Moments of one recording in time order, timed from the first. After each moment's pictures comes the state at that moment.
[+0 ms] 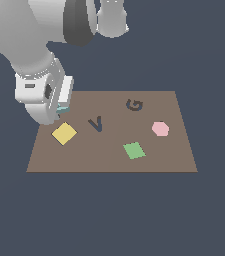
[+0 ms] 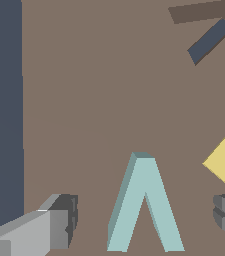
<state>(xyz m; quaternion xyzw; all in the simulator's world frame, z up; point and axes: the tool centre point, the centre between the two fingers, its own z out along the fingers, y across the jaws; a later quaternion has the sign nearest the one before) -0.063 -0.177 0.050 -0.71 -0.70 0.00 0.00</state>
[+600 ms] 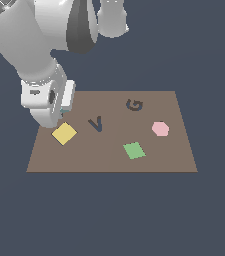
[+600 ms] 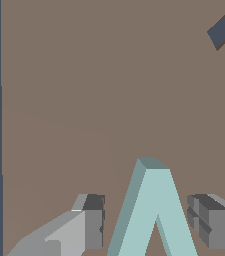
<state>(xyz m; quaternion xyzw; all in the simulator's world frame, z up) -0.063 -0.177 0.031 -0.71 -0.70 0.00 0.00</state>
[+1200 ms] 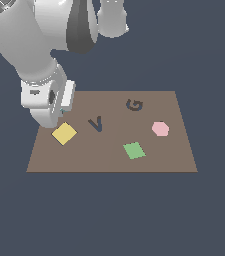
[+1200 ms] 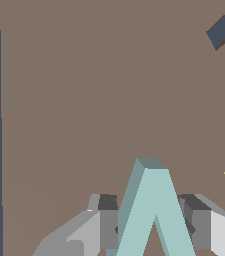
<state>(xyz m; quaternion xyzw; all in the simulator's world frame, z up) -0.063 -0.177 0.031 -0.71 -0.70 0.00 0.00</state>
